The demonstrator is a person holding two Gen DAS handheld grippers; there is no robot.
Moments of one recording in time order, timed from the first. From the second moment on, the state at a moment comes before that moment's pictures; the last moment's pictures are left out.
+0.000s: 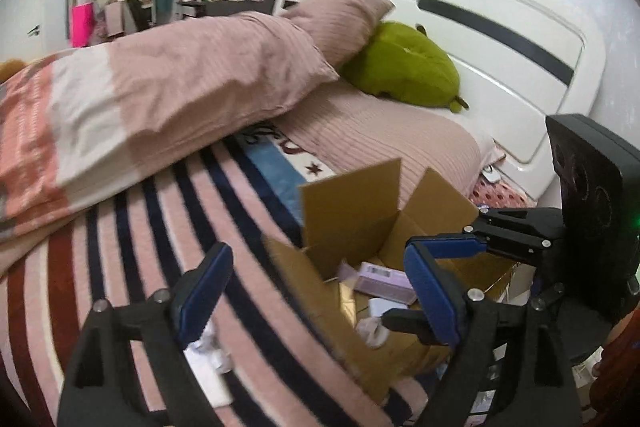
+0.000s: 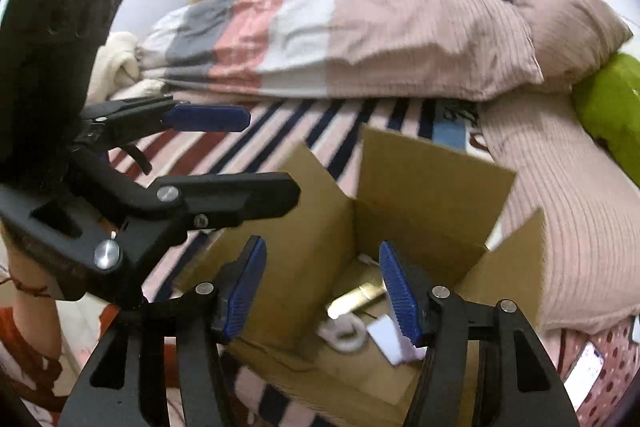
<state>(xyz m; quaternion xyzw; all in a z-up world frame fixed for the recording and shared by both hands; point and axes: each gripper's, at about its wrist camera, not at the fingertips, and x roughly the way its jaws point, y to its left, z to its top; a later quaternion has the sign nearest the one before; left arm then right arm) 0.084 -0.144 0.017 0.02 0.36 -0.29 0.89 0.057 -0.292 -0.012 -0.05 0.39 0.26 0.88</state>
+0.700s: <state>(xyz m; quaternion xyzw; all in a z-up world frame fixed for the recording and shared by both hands) 0.010 0.095 -0.054 -0.07 0.38 -0.11 0.92 0.079 -0.085 -0.107 -0.09 0.47 0.39 0.79</state>
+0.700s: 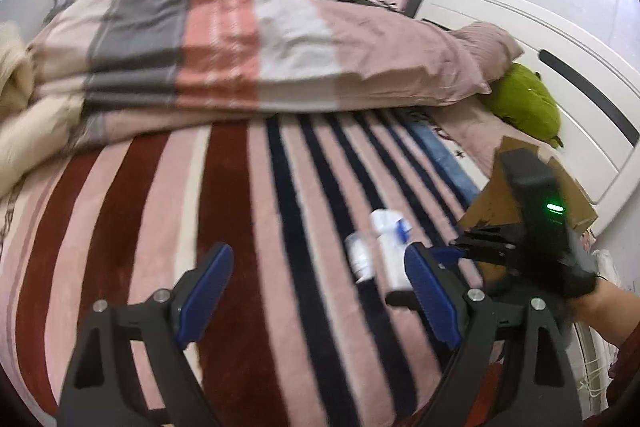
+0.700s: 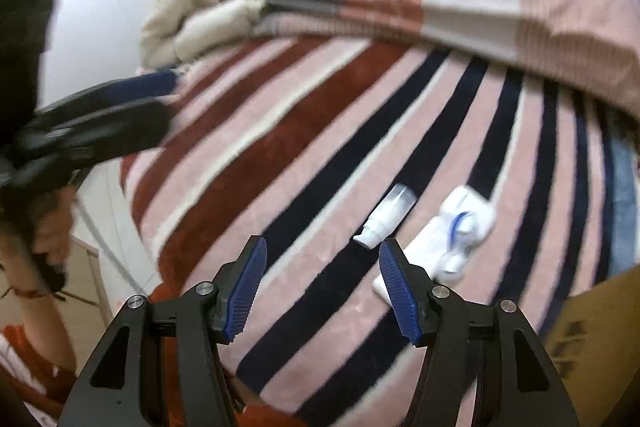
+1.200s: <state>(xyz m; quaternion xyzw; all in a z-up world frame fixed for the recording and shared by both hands) -0.002 0.112 -0.071 -0.09 0.38 -0.11 0.91 0.124 -0.057 -0.167 -0.12 0.49 0.30 0.81</state>
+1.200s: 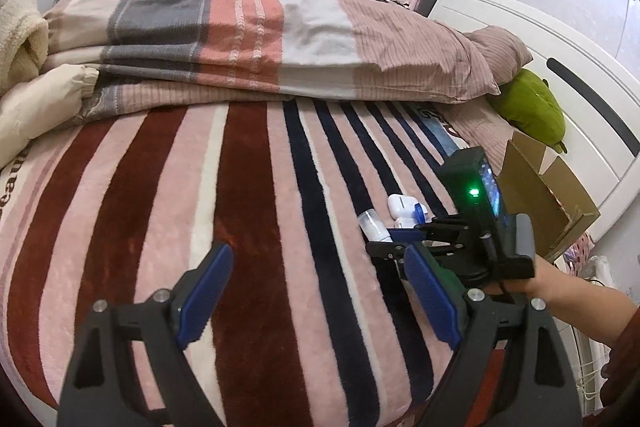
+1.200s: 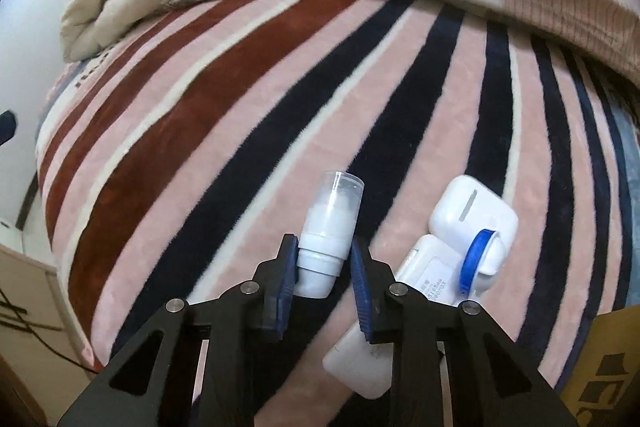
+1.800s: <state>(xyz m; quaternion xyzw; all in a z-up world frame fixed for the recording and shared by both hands) 0.031 -0.021 -0.010 -0.11 0.36 -0.31 0.88 0.028 -0.122 -0.018 -0.11 0.35 0.41 0.83</state>
